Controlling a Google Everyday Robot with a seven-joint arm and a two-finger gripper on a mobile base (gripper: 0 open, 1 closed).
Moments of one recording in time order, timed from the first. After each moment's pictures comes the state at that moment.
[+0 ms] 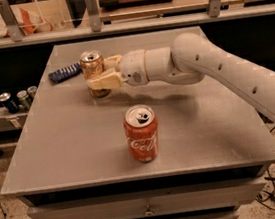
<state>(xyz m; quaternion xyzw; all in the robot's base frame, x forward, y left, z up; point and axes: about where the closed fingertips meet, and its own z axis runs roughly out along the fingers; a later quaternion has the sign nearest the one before) 0.650 0.076 0.875 -0.47 0.60 0.38 0.52</state>
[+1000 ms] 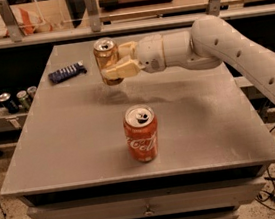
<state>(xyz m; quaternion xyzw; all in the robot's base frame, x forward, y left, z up) 0.652 0.030 0.905 -0.51 0.57 0.36 0.54</state>
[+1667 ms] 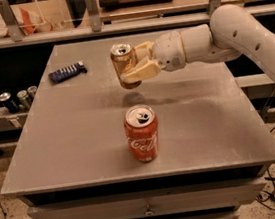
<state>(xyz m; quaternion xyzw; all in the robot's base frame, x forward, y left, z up) 0.628 -0.014 0.902 -0.56 0.56 0.36 0.50</state>
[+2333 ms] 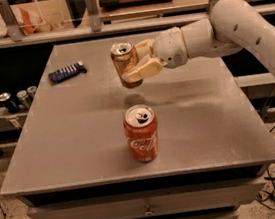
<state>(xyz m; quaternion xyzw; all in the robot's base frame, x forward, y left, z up) 0.623 -0.016 0.908 -0.58 0.55 0.35 0.48</state>
